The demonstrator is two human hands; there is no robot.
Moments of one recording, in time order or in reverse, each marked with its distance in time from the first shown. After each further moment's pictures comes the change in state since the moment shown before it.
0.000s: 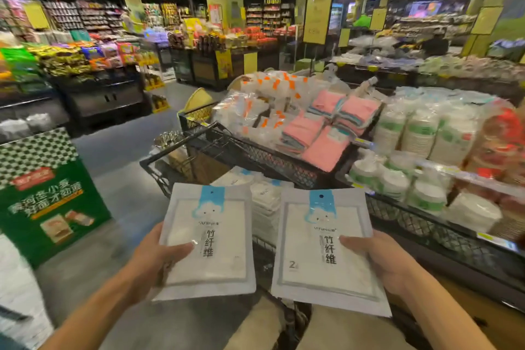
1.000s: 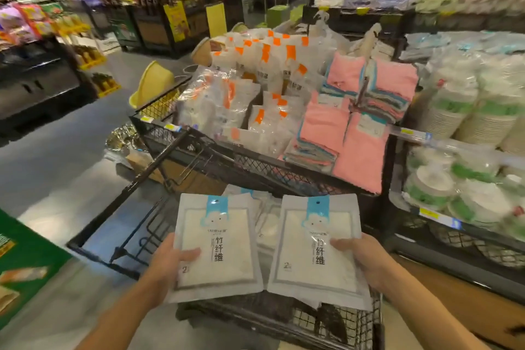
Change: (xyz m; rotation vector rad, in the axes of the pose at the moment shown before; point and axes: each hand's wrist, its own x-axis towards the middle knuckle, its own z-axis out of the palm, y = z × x) left_hand 0.461 0.007 -0.030 0.168 -0.045 -0.292; right_hand 0.405 -0.042 0.105 0.069 0.285 0.183
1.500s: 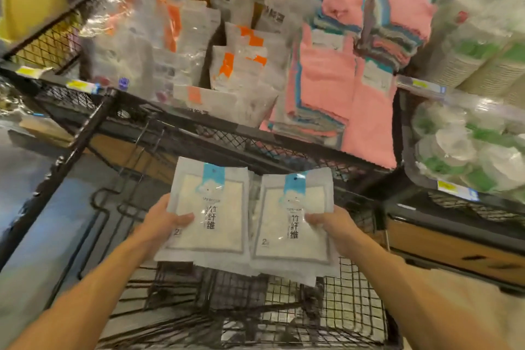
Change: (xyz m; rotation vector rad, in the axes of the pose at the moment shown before) left_hand 0.255 0.017 0.019 0.260 -0.227 -0.109; right_hand 0.170 0.016 0.078 -0.078 0.242 0.117
